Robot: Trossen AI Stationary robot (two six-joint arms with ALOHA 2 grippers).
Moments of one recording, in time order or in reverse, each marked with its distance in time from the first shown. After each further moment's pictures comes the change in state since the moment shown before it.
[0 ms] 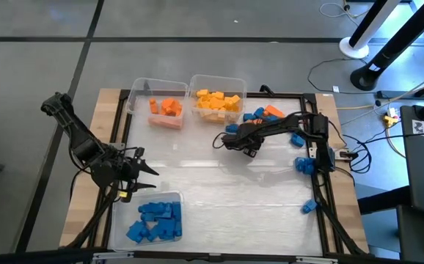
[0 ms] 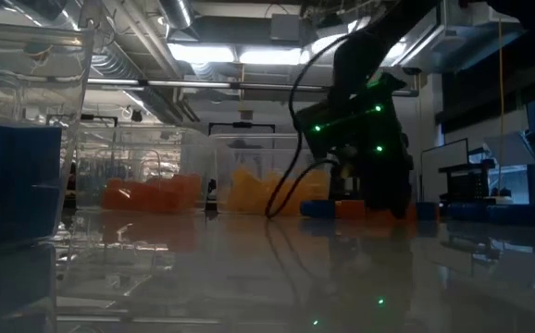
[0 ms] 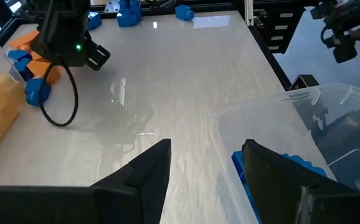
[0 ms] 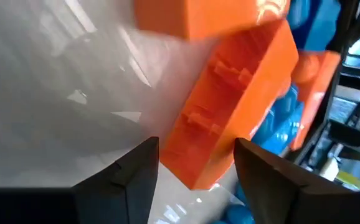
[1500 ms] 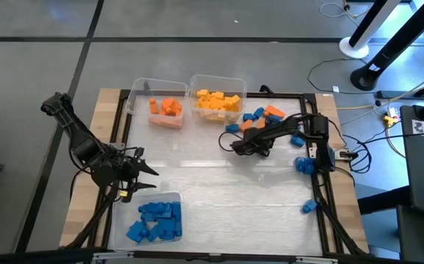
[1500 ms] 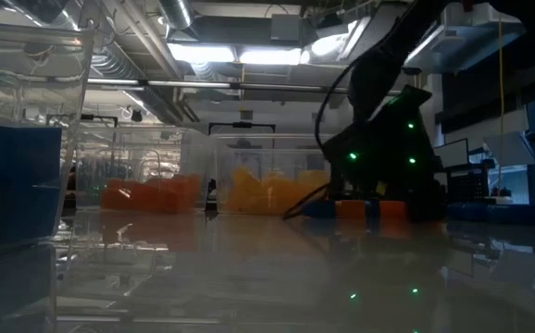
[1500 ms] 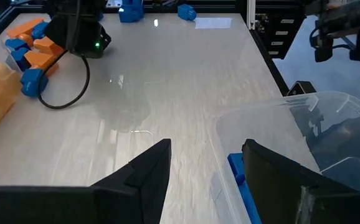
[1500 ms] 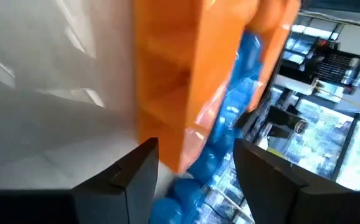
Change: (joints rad) left arm 0.000 0.000 0.000 0.001 0.000 -0.059; right arm 0.012 -0.002 -0.152 -0.092 0.165 0.045
